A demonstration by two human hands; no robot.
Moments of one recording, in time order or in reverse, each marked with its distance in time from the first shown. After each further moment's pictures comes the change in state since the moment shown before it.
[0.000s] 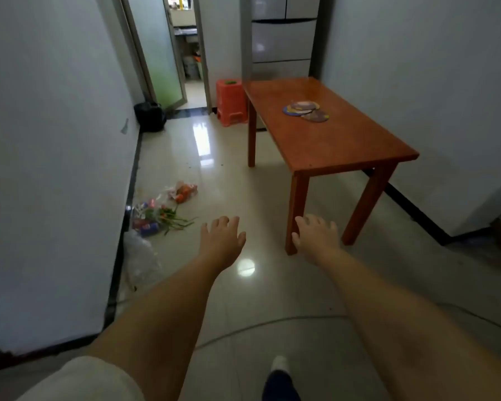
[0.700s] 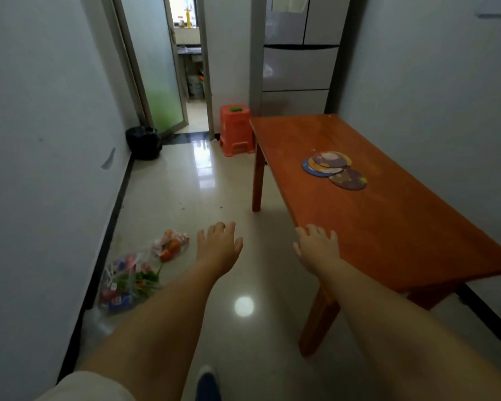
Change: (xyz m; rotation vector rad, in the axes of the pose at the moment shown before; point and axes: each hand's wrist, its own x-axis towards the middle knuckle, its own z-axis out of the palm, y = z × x) left_hand 0.495 -0.056 -0.021 -0.075 0.019 -0.059; right_hand 0.510 -0.009 -0.040 -0.097 0.012 -0.044
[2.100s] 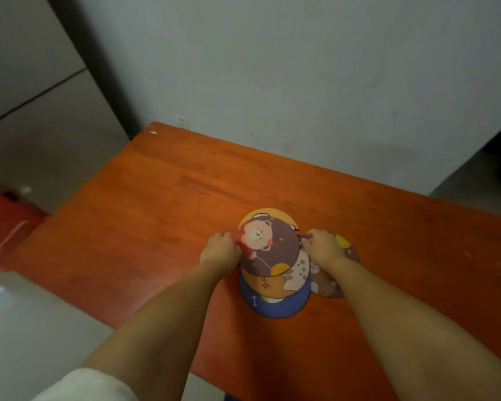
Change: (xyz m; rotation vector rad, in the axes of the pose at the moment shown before) left_hand 0.738 0.276 0.133 0.103 -0.619 0.781; right_hand 0.528 0.249 0.013 0.760 -0.079 1.160
